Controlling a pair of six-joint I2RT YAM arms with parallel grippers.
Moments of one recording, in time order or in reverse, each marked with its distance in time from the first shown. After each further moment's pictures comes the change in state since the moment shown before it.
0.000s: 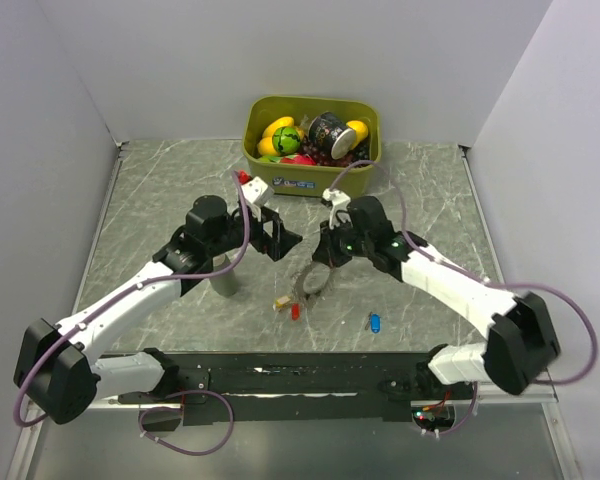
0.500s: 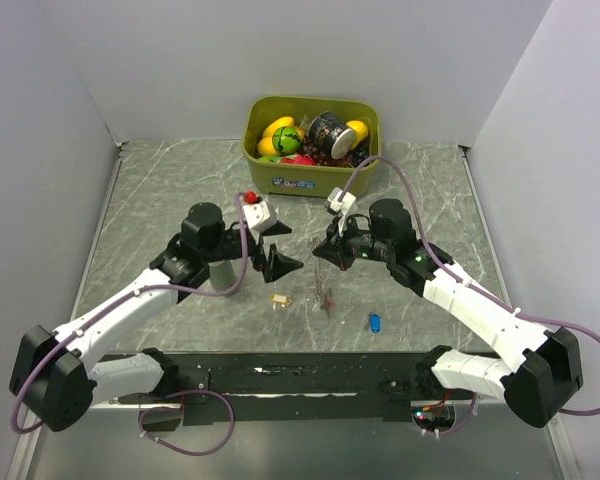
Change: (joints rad) left arm 0.008 -0.033 -0.060 0.042 0.339 0.181; right arm 0.004 -0.220 -0.049 0.085 -0.153 -0.280
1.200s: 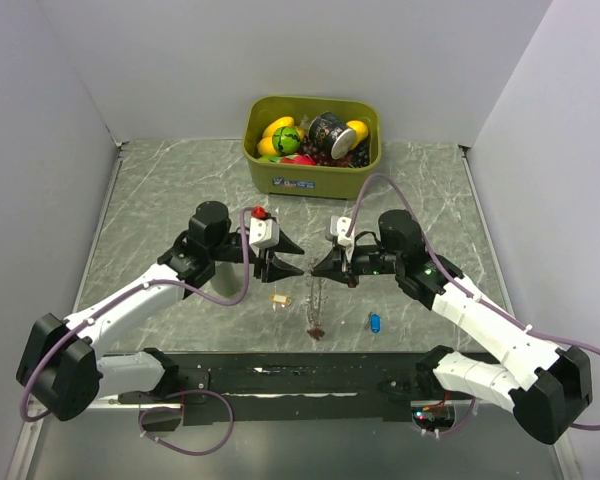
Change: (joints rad) left arm 0.000 0.044 -0.016 0.034 0.285 0.184; right arm 0.002 -0.104 -0.078 0.000 -0.310 -0.275
